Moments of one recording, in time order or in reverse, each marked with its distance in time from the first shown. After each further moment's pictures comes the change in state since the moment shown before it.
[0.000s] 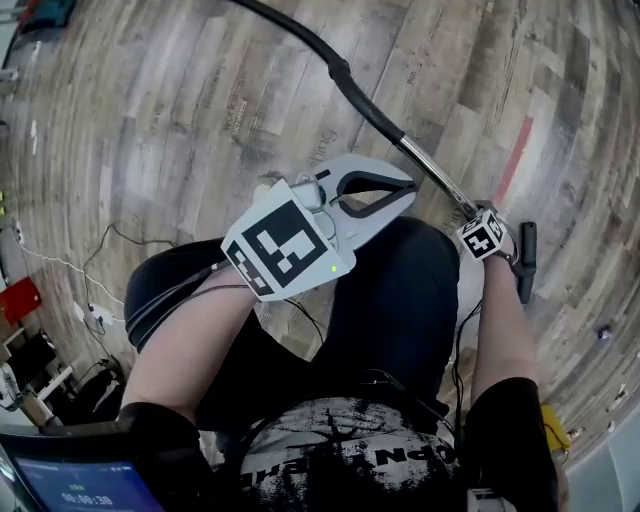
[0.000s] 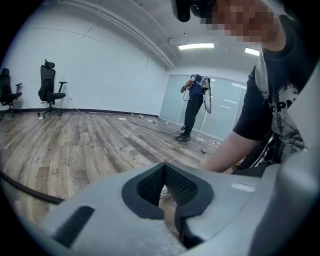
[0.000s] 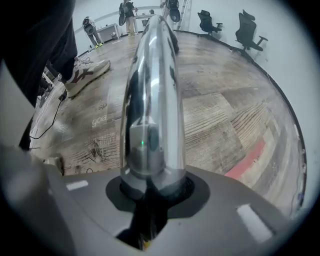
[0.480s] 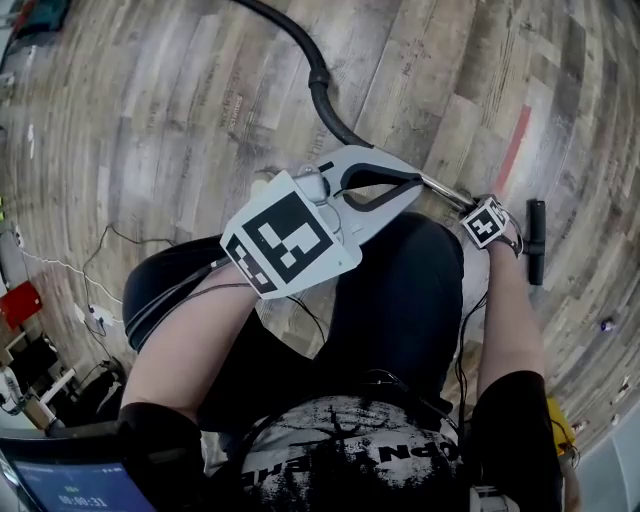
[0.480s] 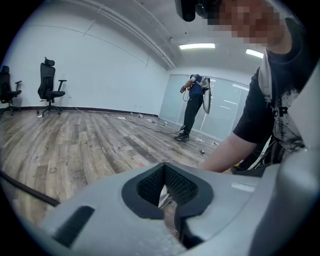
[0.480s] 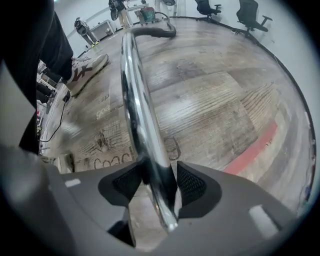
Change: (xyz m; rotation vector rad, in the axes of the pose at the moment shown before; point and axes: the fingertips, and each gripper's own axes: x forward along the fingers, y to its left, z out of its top) left arm 0.005 -0.006 0.003 -0.019 0.004 -0.009; right arm 0.007 0.008 -0.021 0.050 0.112 0.112
